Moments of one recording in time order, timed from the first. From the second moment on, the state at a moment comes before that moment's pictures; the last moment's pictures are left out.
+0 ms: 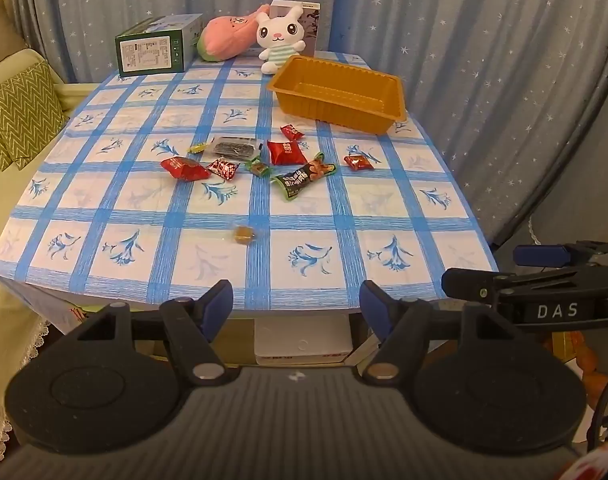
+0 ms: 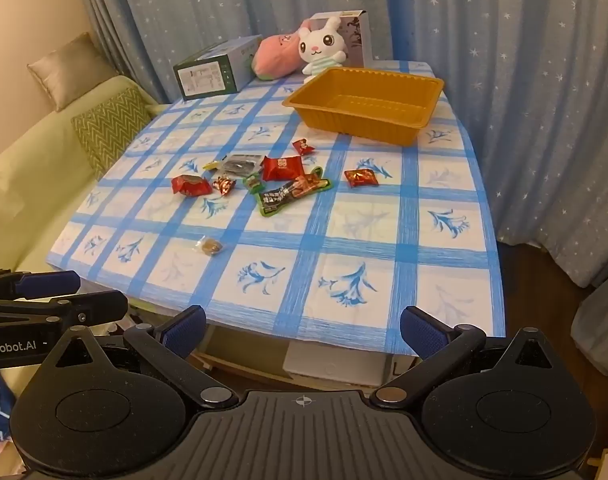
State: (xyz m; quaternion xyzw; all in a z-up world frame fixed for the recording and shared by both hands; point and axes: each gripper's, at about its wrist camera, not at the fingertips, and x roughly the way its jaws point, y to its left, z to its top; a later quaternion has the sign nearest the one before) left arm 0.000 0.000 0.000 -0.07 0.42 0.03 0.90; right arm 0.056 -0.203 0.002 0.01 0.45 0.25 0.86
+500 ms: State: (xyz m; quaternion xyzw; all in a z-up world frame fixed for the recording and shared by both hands) left arm 0.000 0.000 0.000 -0.07 0.42 0.03 0.90; right arm 0.059 -0.202 0.001 0.01 0.45 0.25 0.86
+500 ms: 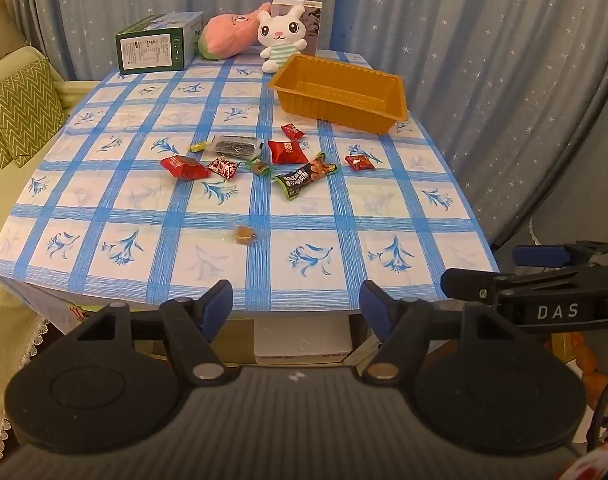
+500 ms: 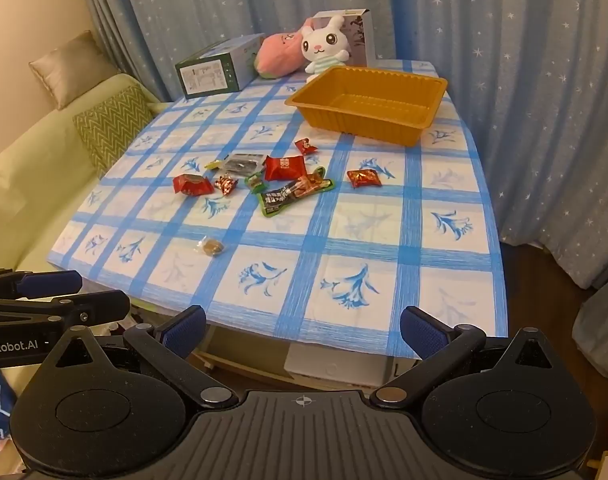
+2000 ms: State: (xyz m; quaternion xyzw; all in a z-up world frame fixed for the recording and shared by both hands) left arm 0.000 0.000 0.000 -0.07 0.42 0.03 0.90; right arm 0.062 -0.200 0.003 0.01 0.45 0.25 0.86
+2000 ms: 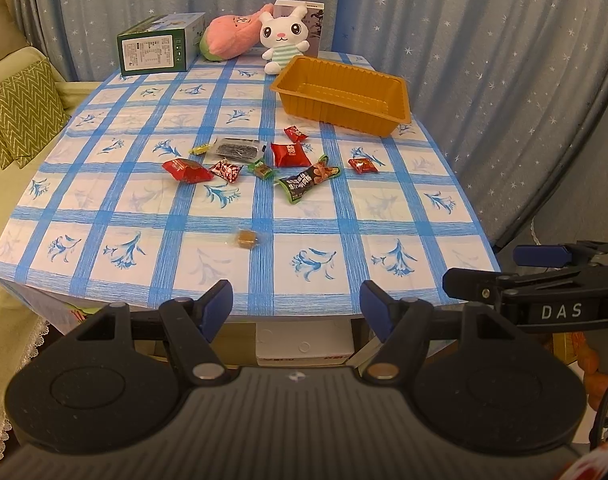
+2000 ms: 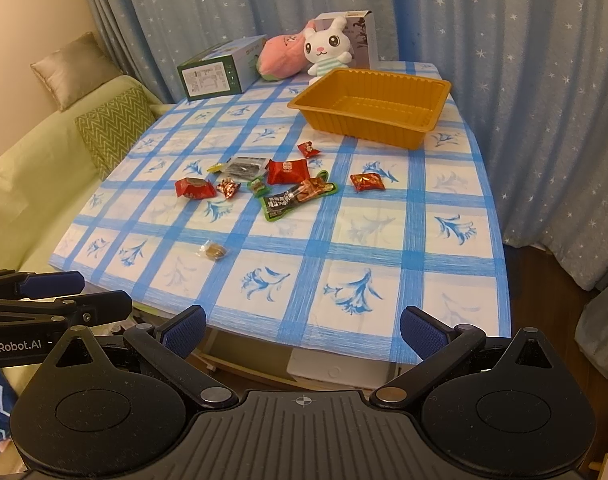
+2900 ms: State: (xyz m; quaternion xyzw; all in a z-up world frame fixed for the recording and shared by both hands) left arm 0.000 0.000 0.000 -0.07 0.42 0.03 0.90; right arm 0.065 -0.189 0.005 0.02 0.45 0.26 0.85
